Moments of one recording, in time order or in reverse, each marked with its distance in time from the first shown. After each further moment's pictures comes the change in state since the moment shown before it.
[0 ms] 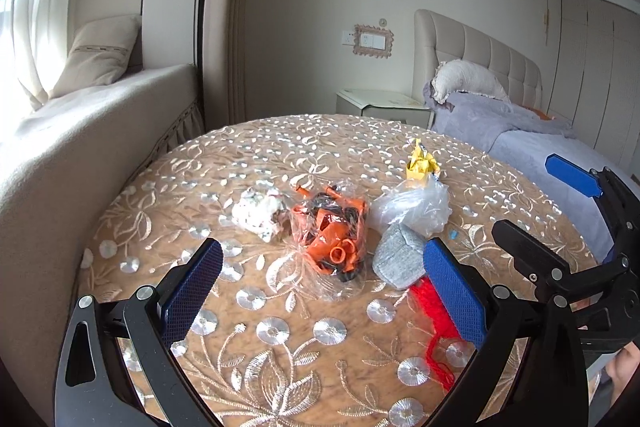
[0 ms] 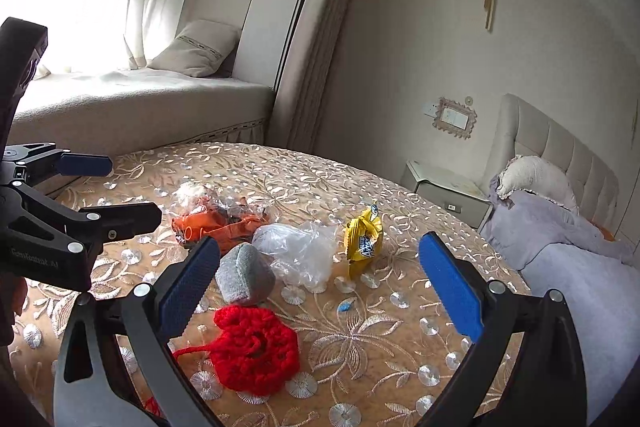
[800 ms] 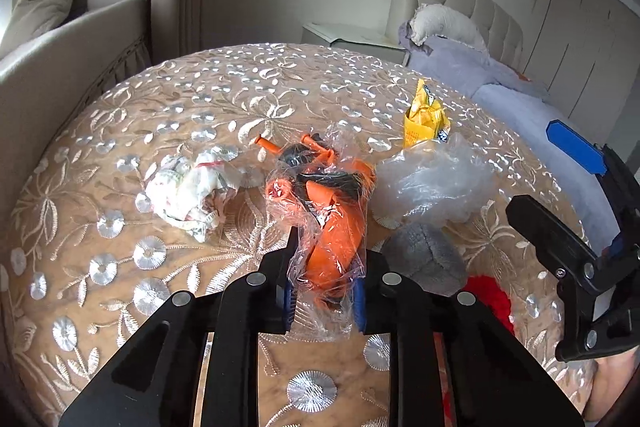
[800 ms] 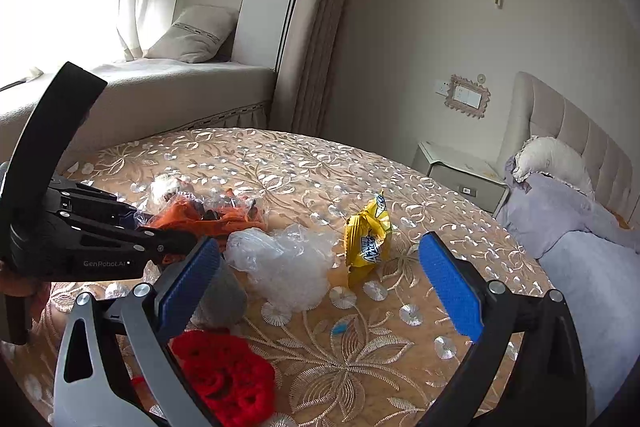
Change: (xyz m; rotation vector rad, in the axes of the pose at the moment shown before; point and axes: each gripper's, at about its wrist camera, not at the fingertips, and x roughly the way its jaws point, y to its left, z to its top) left arm 0.094 -0.003 0.010 0.000 0.223 -0.165; right arm 0.053 -0.019 0.001 0.017 0.073 0.047
